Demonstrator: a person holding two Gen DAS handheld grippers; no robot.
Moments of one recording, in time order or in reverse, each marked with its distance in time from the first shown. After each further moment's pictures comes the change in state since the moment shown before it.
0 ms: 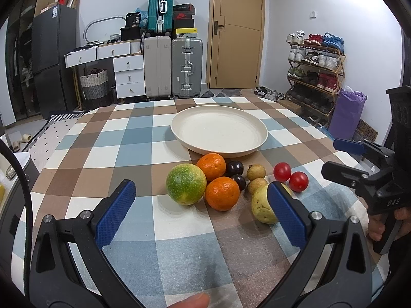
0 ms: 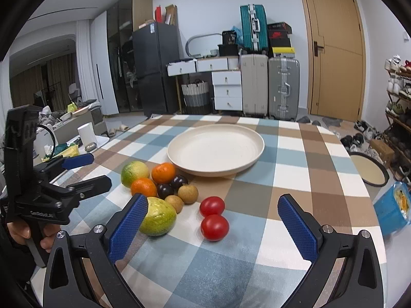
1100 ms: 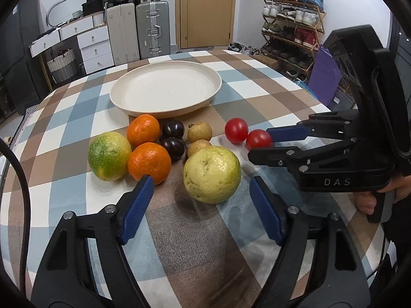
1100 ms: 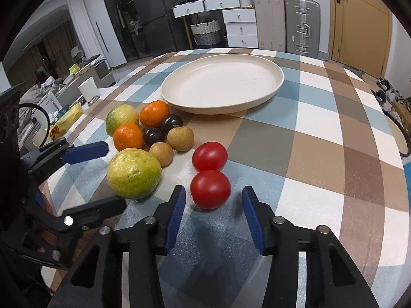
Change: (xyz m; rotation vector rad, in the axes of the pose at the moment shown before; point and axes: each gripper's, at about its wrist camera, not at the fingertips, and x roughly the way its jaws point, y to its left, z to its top) left arm 0.045 -0.069 -0.009 0.118 0.235 -0.118; right arm 0.059 -0.014 -0.009 -0.009 0.360 0.110
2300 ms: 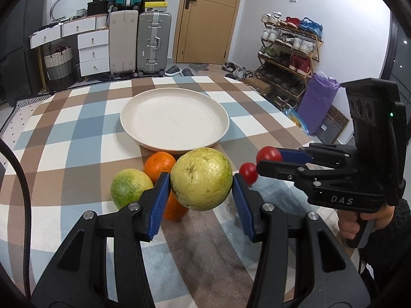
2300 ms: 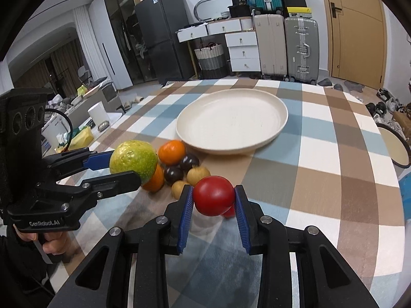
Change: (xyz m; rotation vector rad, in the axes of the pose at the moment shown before) left arm -0.025 0.047 0.035 -0.099 -0.093 -0.099; right arm -0.029 0.008 0.021 0.045 -0.164 0.037
